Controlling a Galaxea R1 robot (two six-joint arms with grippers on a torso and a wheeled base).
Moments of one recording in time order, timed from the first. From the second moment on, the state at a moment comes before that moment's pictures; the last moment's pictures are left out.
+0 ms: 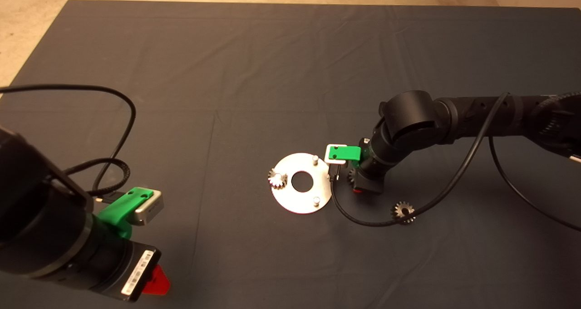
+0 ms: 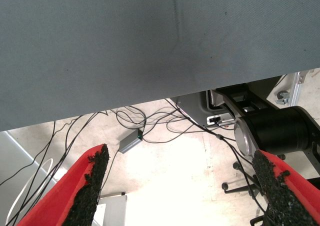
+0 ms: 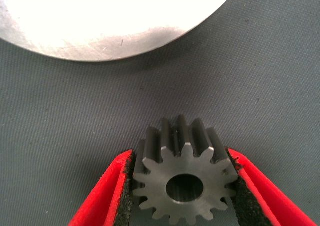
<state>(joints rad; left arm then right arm) -0.51 2.12 -0.37 0.00 1.53 -1.55 0.21 2.62 -1.05 -0.47 -1.53 0.30</state>
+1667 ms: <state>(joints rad) -0.51 2.12 -0.37 0.00 1.53 -1.55 0.32 2.64 -0.99 -0.47 -1.53 0.31</state>
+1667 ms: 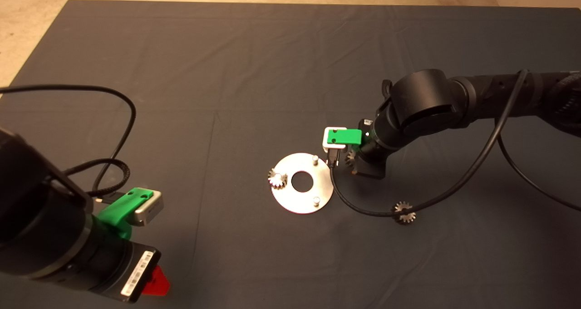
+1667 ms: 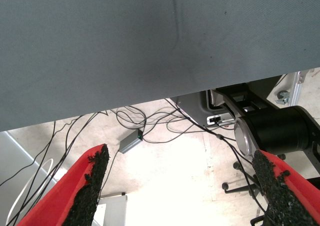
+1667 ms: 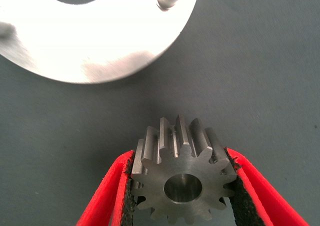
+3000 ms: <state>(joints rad) -0.51 2.12 -0.36 0.00 1.53 -1.55 0.34 2.81 -1.23 -0.36 -1.53 0.32</state>
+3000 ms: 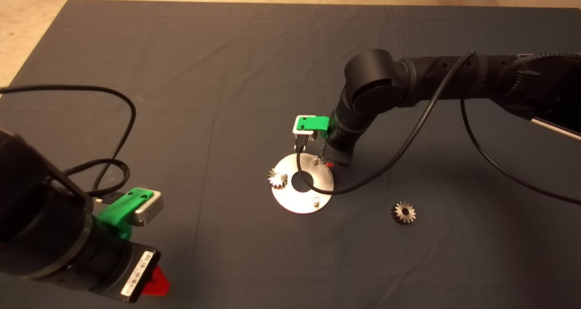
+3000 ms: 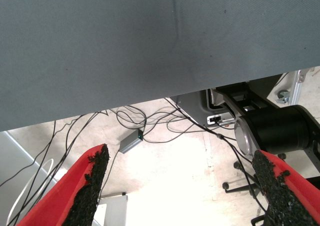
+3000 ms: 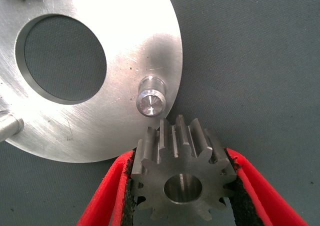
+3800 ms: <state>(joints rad) -0.51 2.12 -0.36 0.00 1.53 -1.55 0.34 2.85 -1.26 -0.35 -1.53 0.32</state>
